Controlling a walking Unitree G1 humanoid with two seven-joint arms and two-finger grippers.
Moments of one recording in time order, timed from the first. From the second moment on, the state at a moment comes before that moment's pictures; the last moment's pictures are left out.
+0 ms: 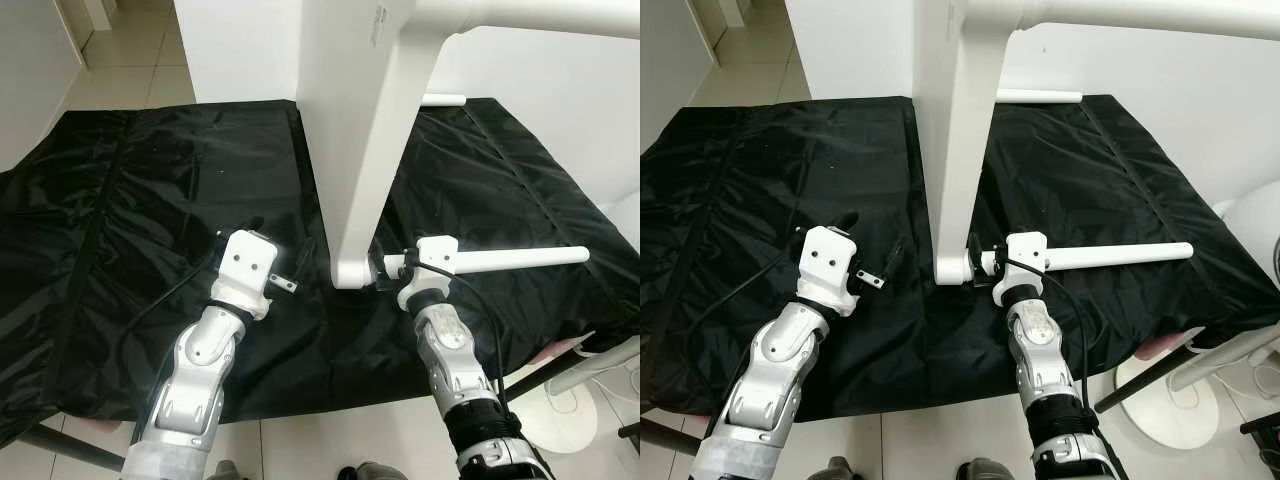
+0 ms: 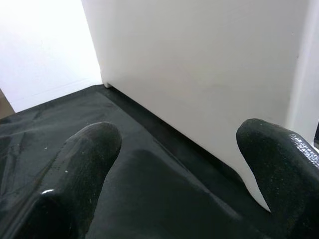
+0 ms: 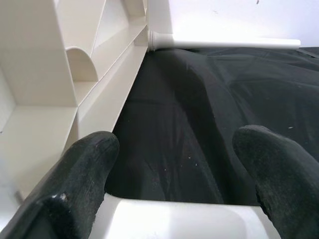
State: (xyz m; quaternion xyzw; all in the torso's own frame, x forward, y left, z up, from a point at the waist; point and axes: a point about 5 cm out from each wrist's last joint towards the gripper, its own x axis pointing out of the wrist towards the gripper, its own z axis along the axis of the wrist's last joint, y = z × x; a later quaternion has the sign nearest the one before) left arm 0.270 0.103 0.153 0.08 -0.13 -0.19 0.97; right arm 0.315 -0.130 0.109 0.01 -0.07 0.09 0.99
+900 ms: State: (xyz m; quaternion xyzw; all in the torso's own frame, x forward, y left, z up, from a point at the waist) left arm 0.244 0.098 0.157 0.11 -0.07 -0.35 0.93; right arm 0.309 -0.089 0.102 0.04 -0.06 0.20 0.98
